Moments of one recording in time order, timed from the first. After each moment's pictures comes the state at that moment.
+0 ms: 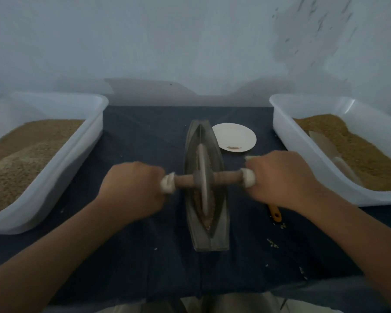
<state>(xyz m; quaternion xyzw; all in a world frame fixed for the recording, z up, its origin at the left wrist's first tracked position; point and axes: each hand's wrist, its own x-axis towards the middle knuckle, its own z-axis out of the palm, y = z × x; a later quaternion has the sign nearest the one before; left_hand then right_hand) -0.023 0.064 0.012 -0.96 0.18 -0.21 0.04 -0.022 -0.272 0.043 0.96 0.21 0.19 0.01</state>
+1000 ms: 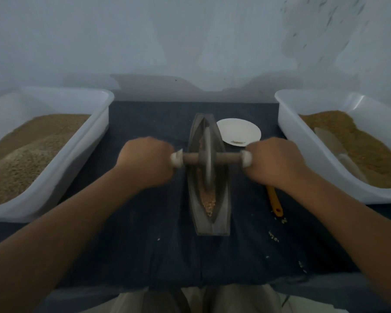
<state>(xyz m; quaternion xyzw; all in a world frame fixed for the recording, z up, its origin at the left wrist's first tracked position) 0.017 0.045 0.035 -0.98 0.13 -0.12 0.05 0.016 -0.264 0.042 0.98 0.12 0.14 0.03</state>
